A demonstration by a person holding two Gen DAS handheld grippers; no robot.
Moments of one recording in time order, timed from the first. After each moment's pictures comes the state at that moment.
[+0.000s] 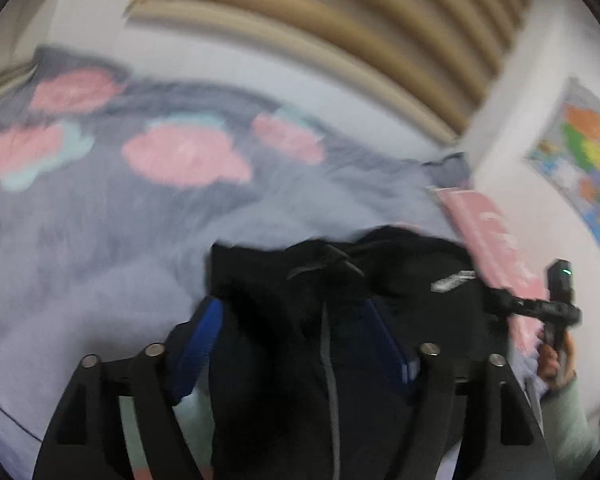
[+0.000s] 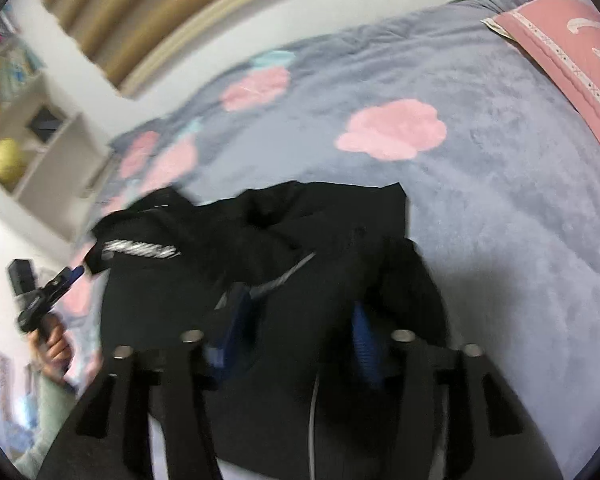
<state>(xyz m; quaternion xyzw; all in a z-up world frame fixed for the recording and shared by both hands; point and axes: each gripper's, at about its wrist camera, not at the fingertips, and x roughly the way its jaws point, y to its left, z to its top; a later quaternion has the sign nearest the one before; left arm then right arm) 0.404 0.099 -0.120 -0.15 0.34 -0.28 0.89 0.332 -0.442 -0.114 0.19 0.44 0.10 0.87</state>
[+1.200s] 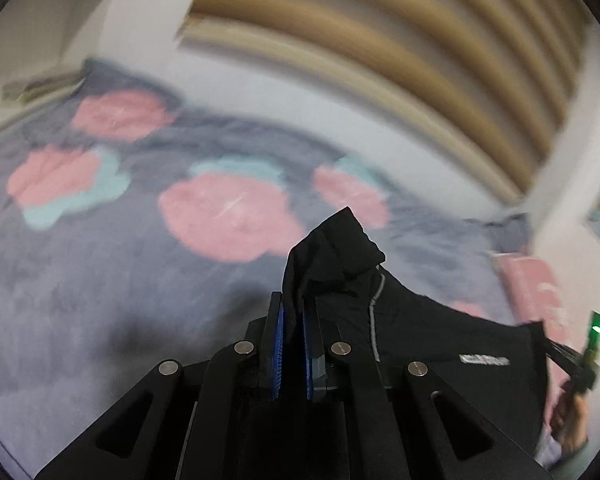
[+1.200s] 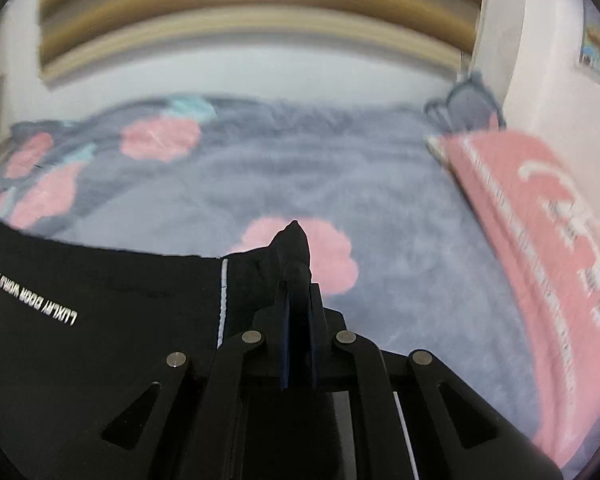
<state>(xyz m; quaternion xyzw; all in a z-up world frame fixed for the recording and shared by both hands) 0.511 0.073 -0.123 -0.18 0.34 -0.10 0.92 0.457 -0.422 -0.115 -0.02 0.39 -0.12 0.91</state>
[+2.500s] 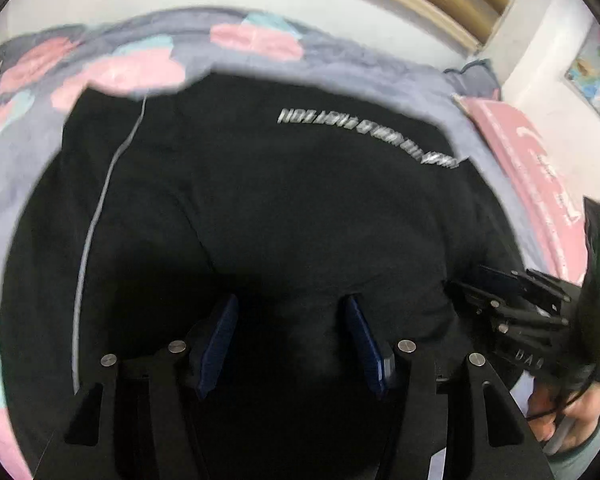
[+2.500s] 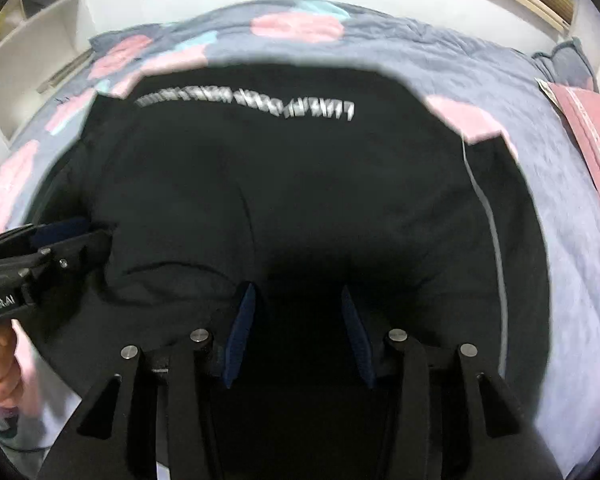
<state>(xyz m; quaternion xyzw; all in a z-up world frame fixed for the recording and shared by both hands) 0.415 -0.080 -0.180 -0.06 0.47 -0.22 0.86 0.380 -0.265 -0.172 -0.01 0.48 0.05 0.87</state>
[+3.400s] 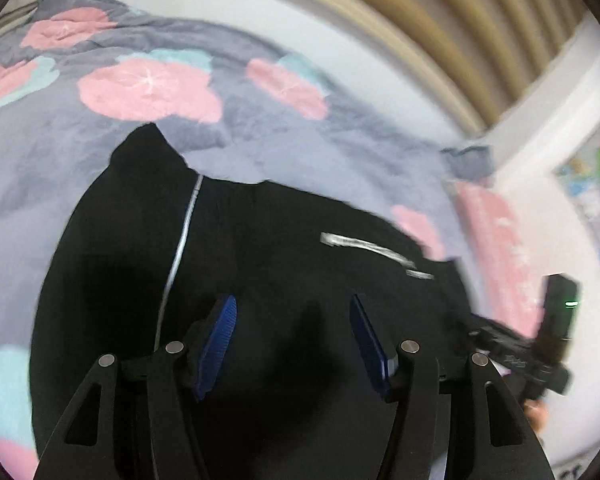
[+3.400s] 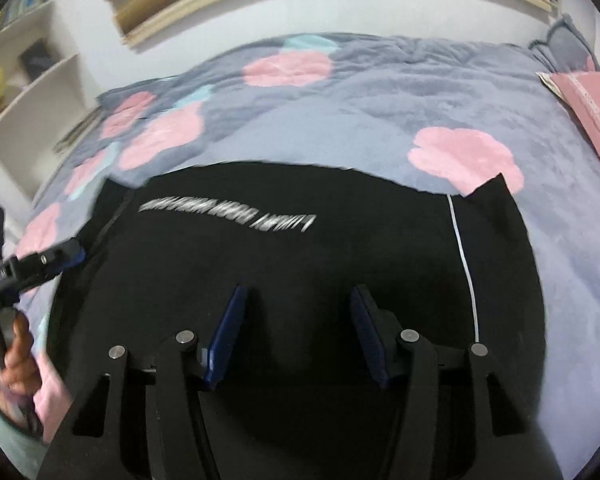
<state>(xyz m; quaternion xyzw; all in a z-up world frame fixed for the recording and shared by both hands) 0.434 -0.009 -0.154 -0.21 0.42 -0.24 0.85 0.402 -0.309 -0.149 0.06 0.44 0.08 0.89</state>
